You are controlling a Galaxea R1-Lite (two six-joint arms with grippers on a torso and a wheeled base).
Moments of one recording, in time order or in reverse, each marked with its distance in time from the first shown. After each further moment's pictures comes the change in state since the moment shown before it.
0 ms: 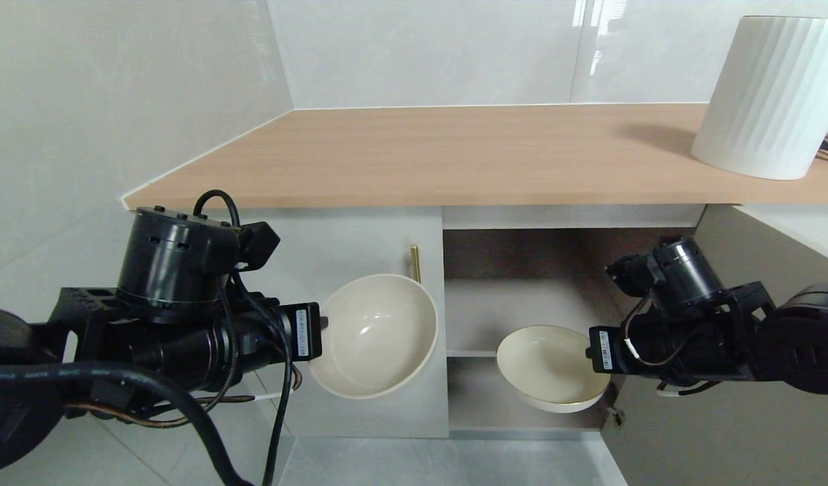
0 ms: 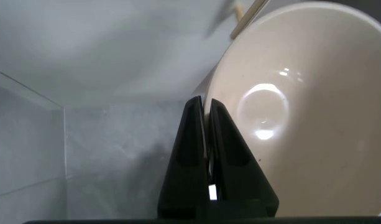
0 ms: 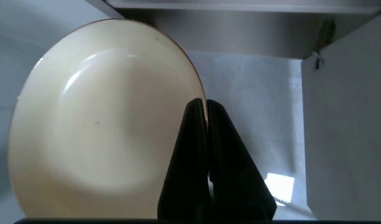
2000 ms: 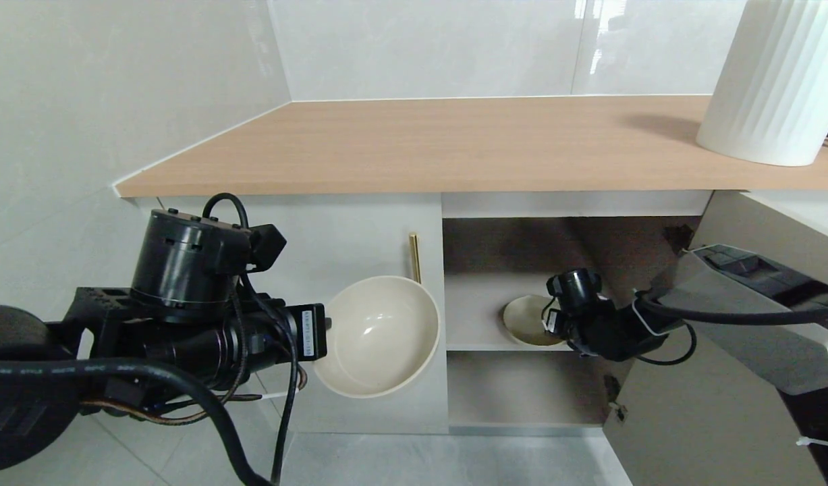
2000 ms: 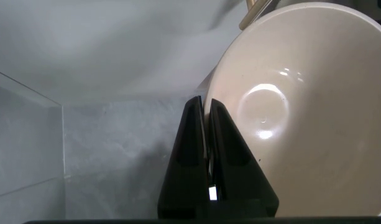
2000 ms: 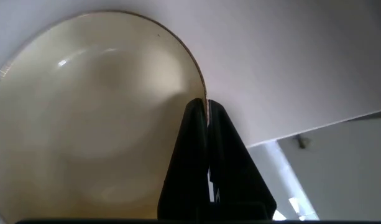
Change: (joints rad) left arm -0.002 0.022 -0.005 -0.006 0.003 0.001; right arm -0.139 0.713 -0.497 -0.309 -0.386 0.090
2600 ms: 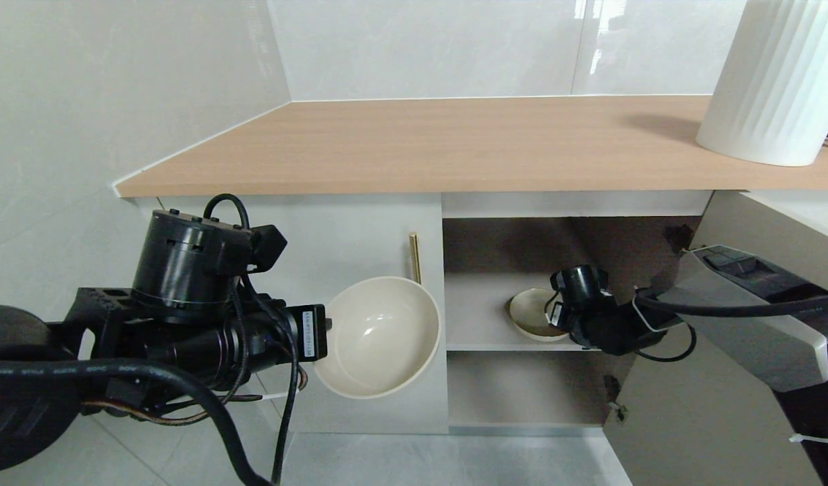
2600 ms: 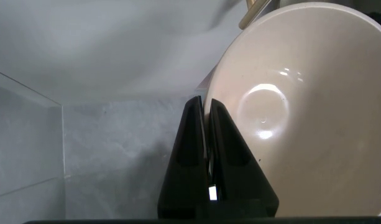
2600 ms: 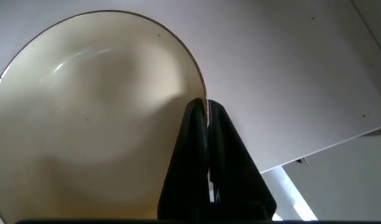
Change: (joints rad) left arm -0.001 0.001 0.000 0.000 0.000 0.000; right arm -0.020 0.030 -0.054 0.000 -0.021 0.033
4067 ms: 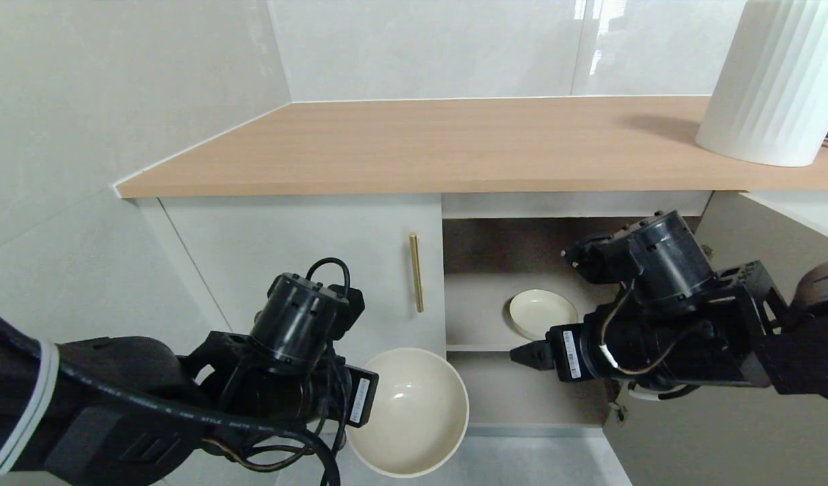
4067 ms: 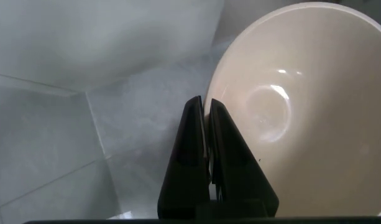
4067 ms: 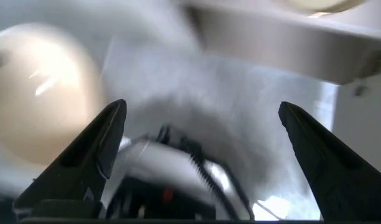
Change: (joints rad) left arm -0.143 0.177 0.037 0.000 0.081 0.154; right arm 0.390 -0.822 0.417 0.454 0.381 -0.137
